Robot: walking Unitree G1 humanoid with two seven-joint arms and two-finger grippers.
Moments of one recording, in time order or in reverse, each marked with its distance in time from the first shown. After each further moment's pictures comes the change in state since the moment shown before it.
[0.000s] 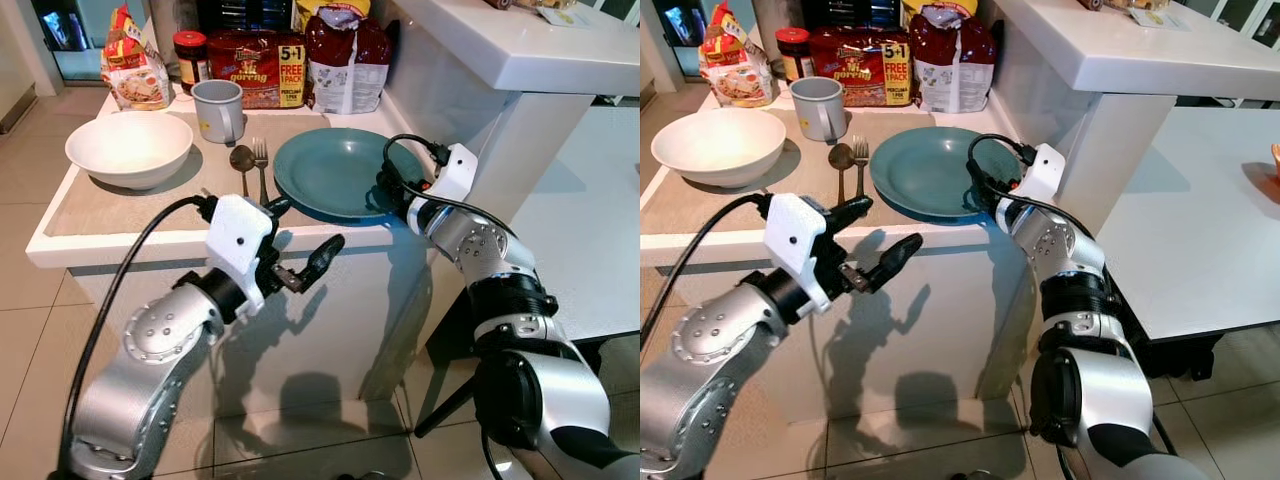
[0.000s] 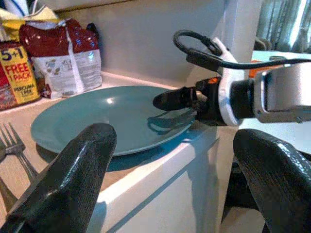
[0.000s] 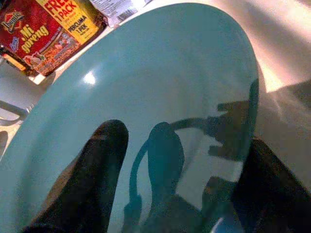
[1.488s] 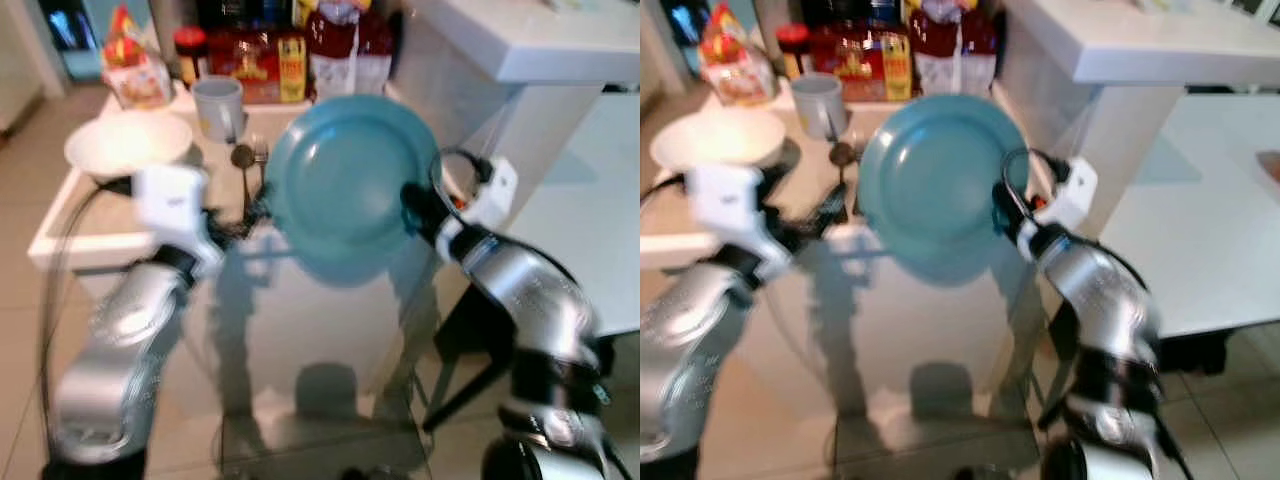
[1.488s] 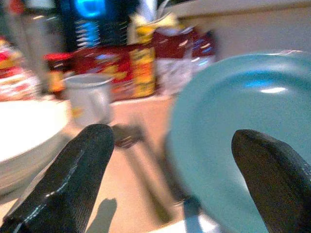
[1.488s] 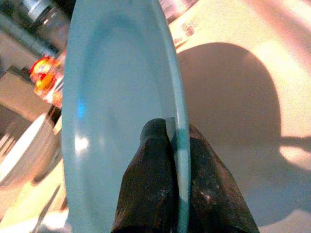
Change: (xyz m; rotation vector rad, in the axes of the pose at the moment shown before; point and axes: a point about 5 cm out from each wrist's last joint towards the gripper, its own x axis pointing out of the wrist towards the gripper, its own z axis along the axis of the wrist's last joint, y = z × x) left arm -0.018 0.053 0.005 0.016 -0.023 0.445; right arm -0.080 -0.002 0.000 0.067 -0.040 0.220
